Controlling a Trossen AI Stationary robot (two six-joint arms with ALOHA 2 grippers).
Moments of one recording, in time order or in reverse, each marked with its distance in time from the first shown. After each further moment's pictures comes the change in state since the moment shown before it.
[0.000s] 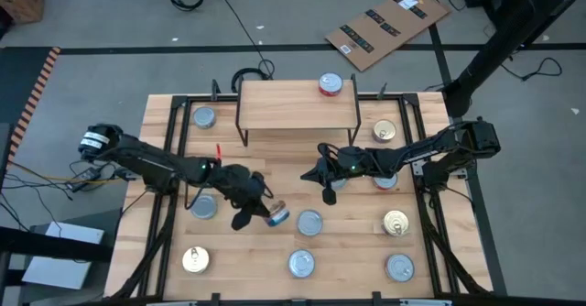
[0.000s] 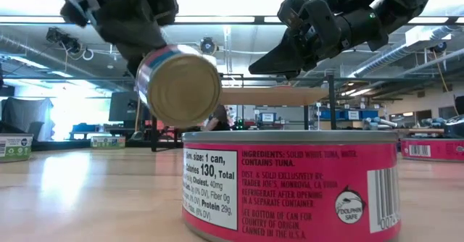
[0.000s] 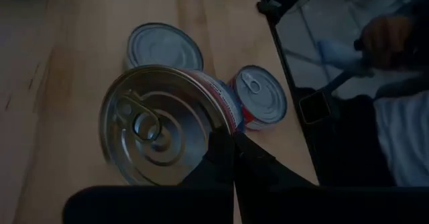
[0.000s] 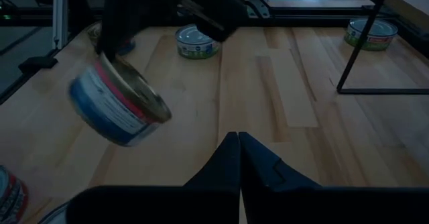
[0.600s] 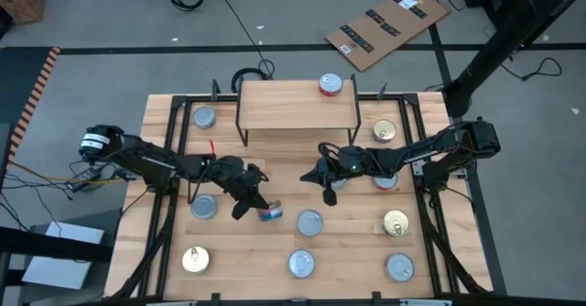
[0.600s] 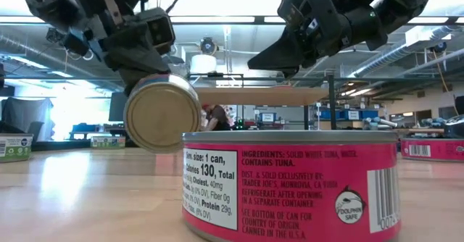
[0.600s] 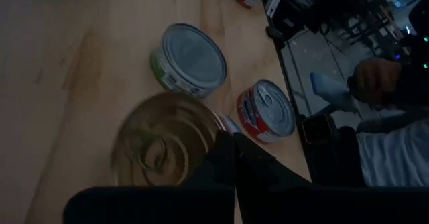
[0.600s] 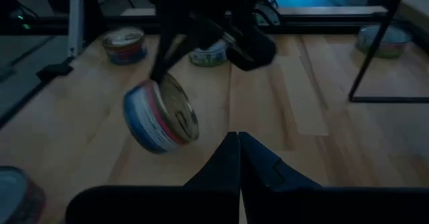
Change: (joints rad) left arm 0.108 0.018 -0.162 0.265 0.074 -0.121; right arm 0.002 -0.001 0.001 0.025 -0.041 0.014
